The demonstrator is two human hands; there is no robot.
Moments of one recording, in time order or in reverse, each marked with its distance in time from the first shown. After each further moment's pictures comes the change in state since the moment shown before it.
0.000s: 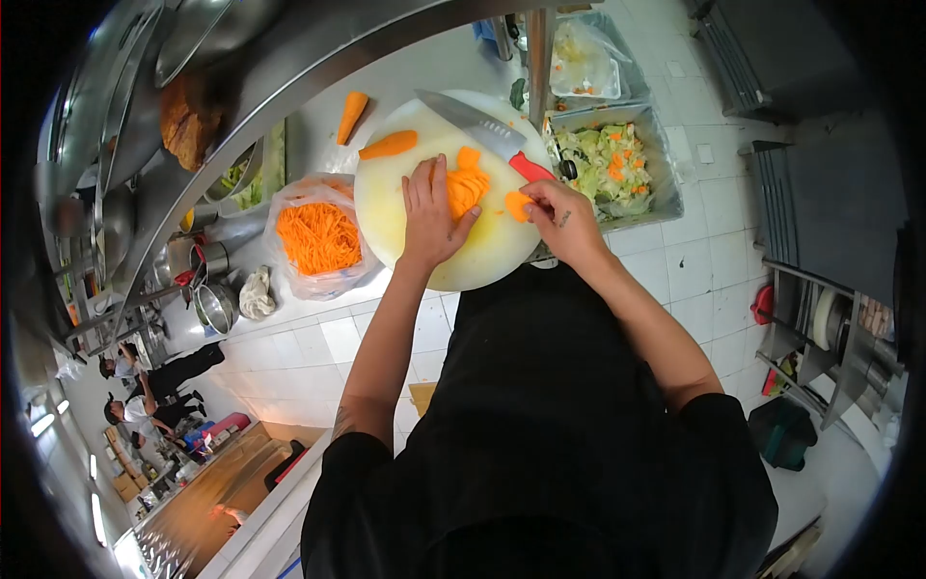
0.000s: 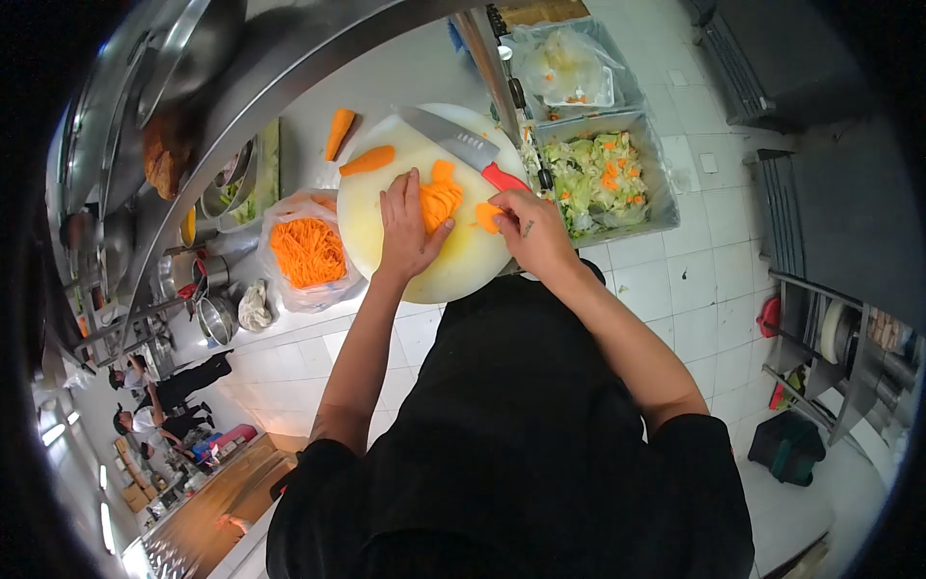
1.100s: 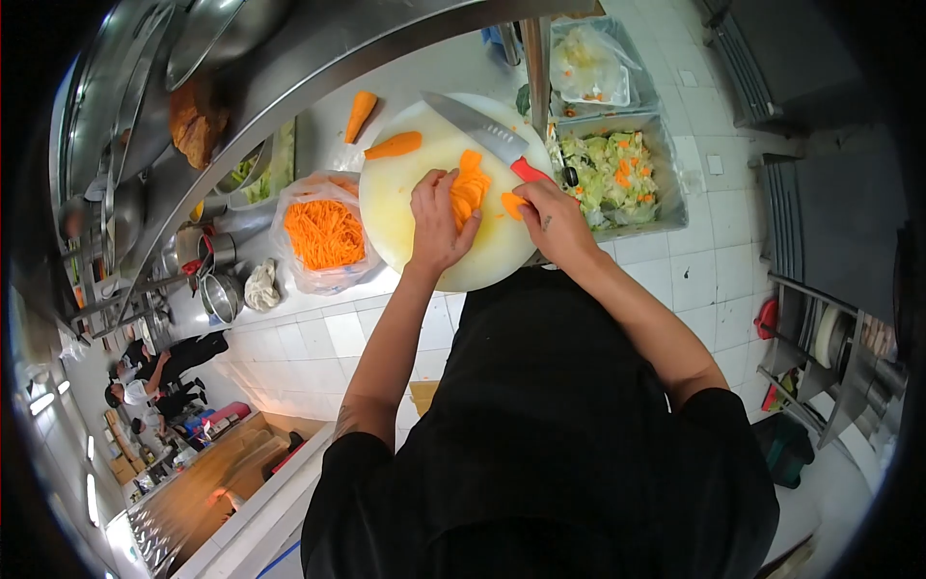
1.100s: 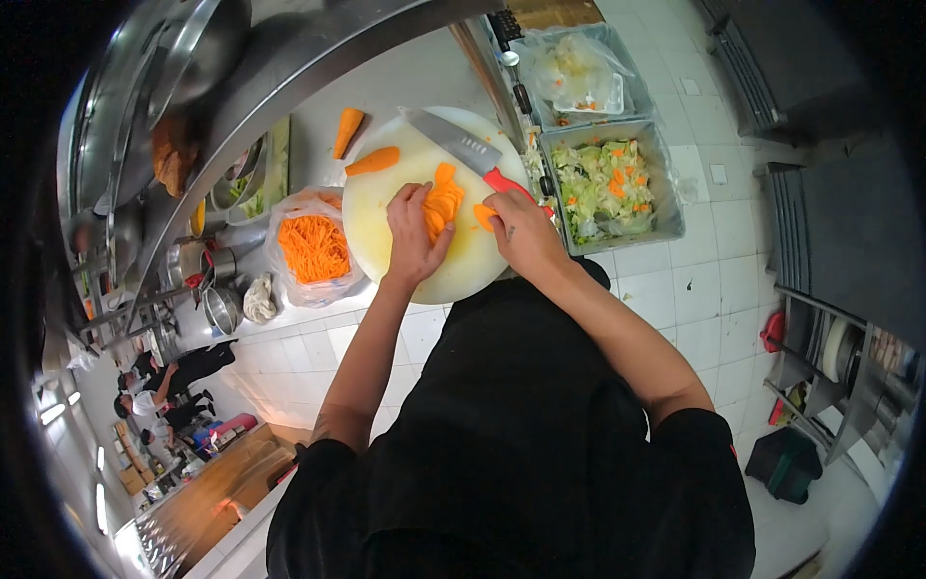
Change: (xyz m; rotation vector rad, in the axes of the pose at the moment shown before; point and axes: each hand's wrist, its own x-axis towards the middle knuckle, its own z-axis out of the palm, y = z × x) left_hand -0.001 0.021 -0.003 -0.140 0.134 -0.017; right_hand 0.010 0.005 0.006 -0.205 -0.009 -0.224
